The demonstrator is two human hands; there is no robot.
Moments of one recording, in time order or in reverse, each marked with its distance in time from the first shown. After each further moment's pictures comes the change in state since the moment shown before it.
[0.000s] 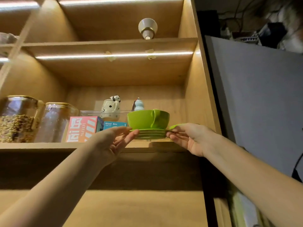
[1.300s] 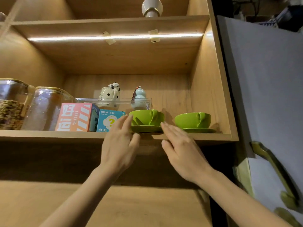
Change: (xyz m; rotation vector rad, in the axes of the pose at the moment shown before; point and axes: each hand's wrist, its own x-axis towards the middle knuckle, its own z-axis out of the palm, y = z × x) left_hand 0.077 -0.072 -0.023 1.363 0.254 0.928; right_hand 0.043 0.081 -0.009 -1.296 0.023 -0.903
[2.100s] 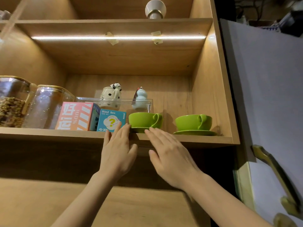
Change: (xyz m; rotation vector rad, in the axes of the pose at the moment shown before) left_hand -0.001 -0.028 0.024 0.151 -0.054 -0.008; right_hand 0.005 -0.011 0.016 -0.151 -0.036 -0.221
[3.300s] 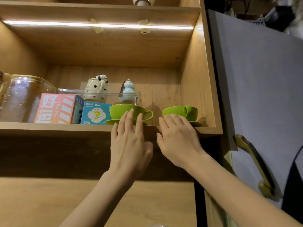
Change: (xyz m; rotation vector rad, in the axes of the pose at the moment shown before) left_hand -0.021 0.067 0.002 0.126 -0.004 0.124; right_hand -0.007 0.034 -0.017 -0.406 0.074 0.196
